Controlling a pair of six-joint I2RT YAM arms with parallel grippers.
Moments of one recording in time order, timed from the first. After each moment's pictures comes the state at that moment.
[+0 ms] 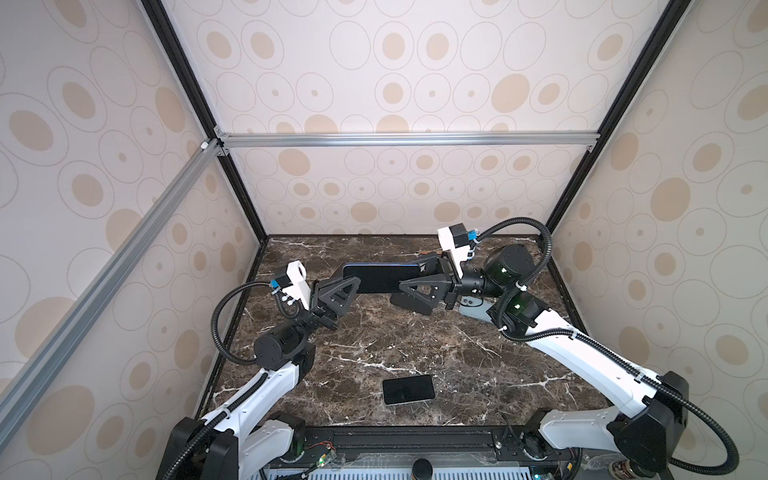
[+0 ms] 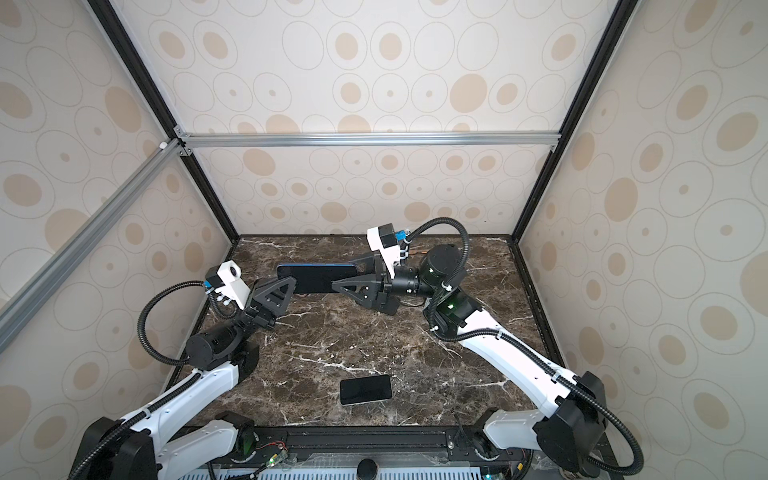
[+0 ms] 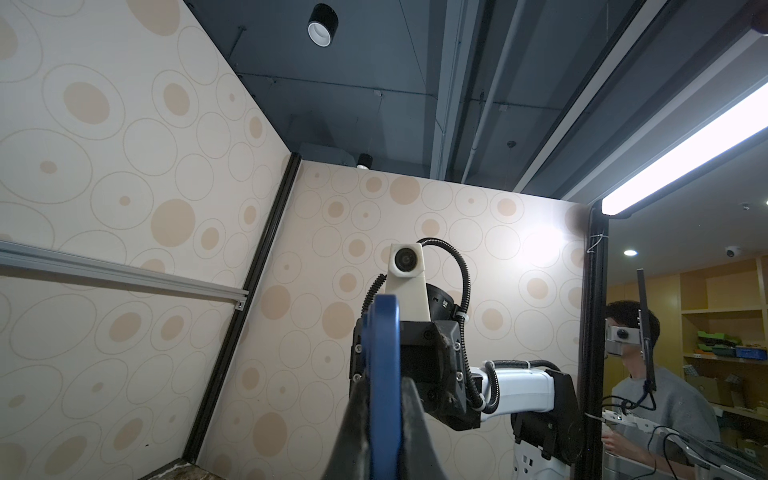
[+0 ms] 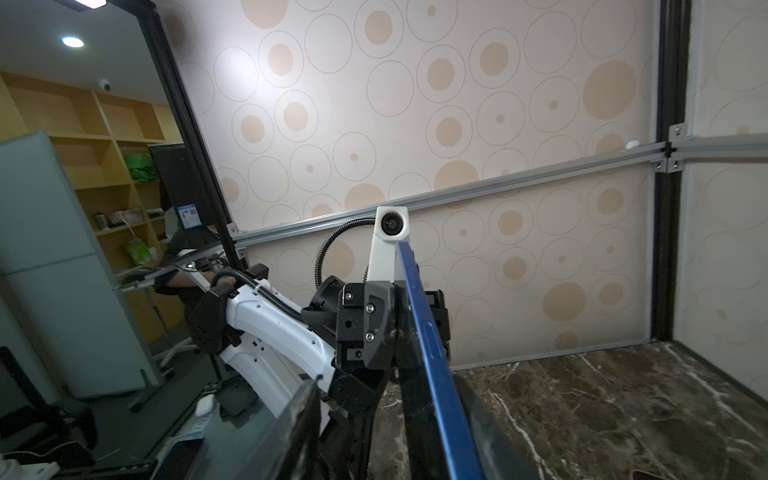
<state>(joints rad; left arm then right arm) -0.31 1.05 0.50 1.51 0.65 -1.04 0.69 1.29 1.17 0.43 -0.92 0.44</state>
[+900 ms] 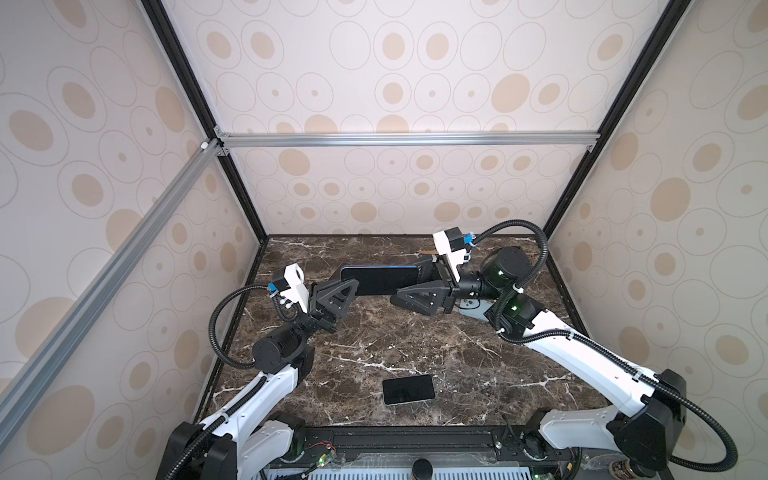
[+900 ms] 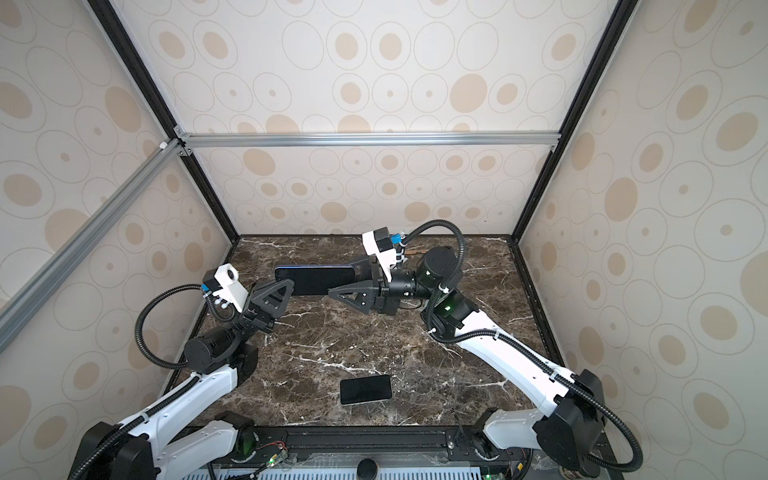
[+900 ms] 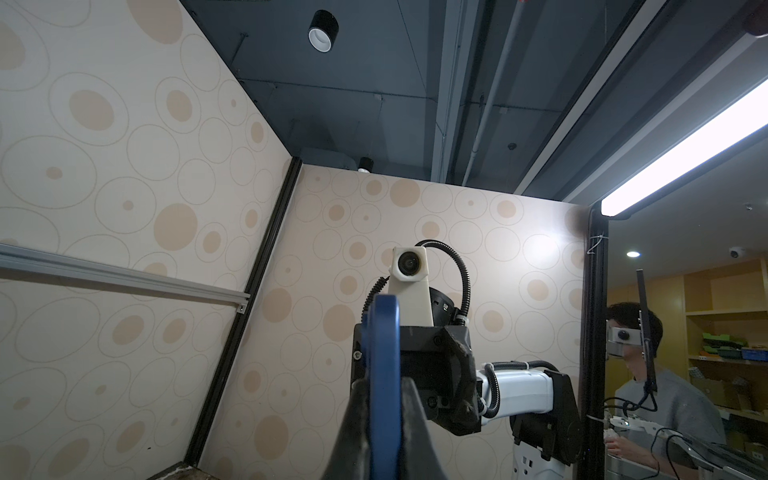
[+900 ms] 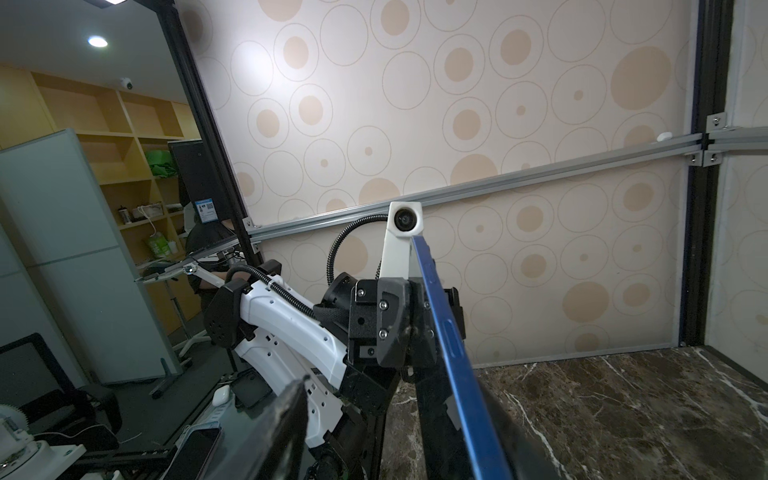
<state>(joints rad) -0.31 1.03 0.48 1.52 0.64 -1.02 0.72 1.29 1.16 0.44 -0.93 0.44</state>
